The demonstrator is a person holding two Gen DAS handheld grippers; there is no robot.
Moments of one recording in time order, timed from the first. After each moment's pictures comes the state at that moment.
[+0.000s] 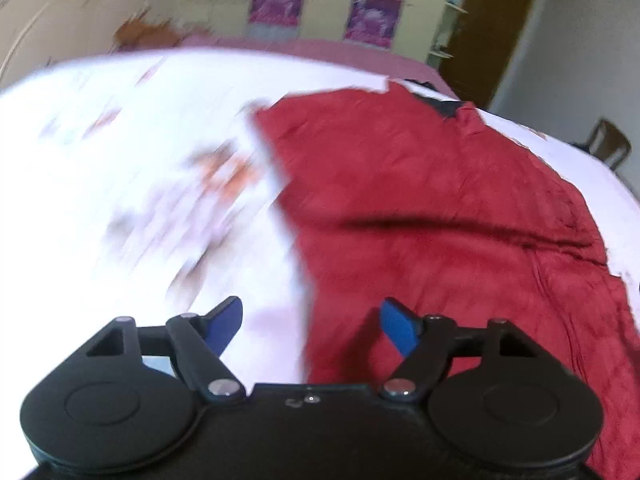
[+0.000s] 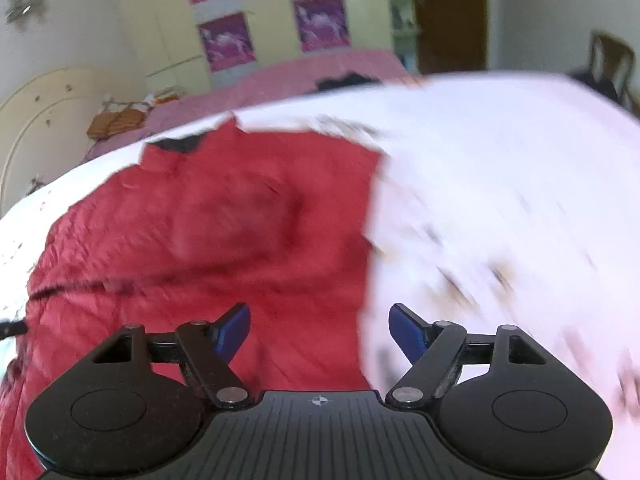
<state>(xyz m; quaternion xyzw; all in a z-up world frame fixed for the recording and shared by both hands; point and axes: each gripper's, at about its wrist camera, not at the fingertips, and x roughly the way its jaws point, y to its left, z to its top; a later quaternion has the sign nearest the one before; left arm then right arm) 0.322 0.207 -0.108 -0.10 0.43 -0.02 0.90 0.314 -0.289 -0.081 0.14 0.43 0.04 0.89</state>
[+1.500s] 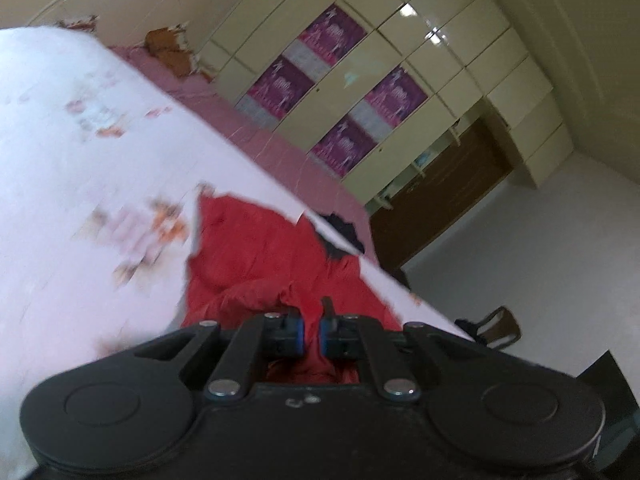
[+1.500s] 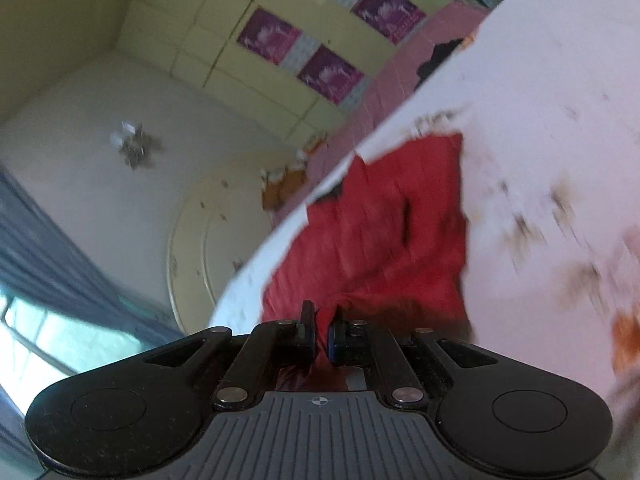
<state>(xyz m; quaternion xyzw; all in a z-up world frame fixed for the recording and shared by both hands) 0.250 0.199 -0.012 -0.35 0.24 -0.06 0.90 0.294 -0.384 -0.037 0.44 0.34 0.26 0.79</state>
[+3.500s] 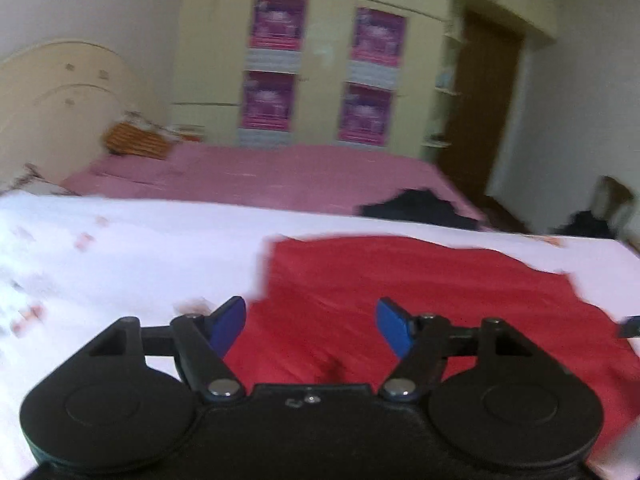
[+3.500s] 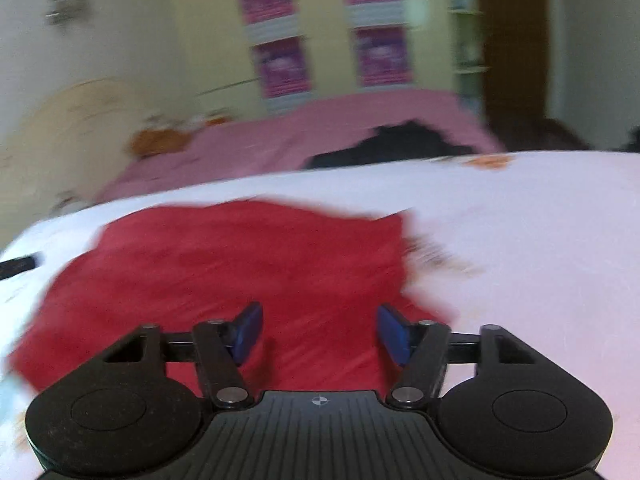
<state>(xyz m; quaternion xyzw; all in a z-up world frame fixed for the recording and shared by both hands) 0.457 0.133 -0.071 -0.06 0.28 -0.01 0.96 0.444 -0.230 -0.117 0.09 0.36 0.17 0.91</state>
